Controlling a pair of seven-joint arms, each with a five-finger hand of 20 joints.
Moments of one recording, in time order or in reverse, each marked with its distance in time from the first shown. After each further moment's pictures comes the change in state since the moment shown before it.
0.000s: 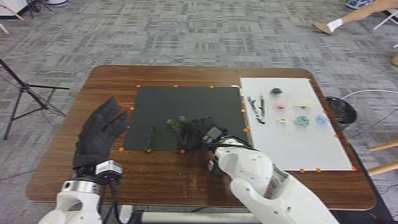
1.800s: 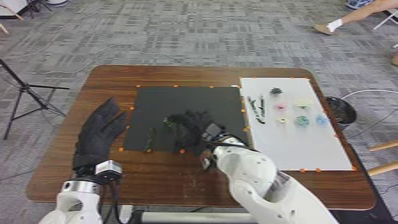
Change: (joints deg) left arm 0.1 -0.6 -0.2 -0.1 0.0 0.3 -0.1; right arm -0.8 0.4 0.6 -3.5 2.6 6.7 -0.3
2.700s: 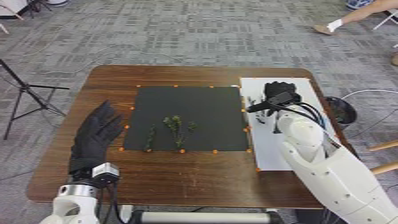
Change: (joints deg) left arm 1.9 -0.5 -1.0 -1.0 0.1 1.3 0.2; right arm 6.5 10.3 12.4 13.3 -10.5 -2.6 11.5
